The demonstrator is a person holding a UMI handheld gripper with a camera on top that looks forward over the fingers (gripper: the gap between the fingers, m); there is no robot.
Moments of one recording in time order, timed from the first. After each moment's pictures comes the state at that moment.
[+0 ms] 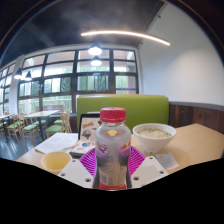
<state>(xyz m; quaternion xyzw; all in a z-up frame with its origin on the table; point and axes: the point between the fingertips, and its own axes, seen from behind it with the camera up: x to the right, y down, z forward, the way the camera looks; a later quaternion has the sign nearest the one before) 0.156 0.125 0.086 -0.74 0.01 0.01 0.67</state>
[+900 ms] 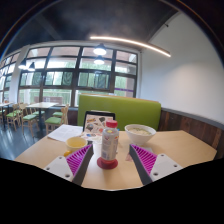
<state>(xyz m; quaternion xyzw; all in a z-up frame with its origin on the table) 0.140 -0.032 0.127 -0.75 -0.01 -0.05 0.65</state>
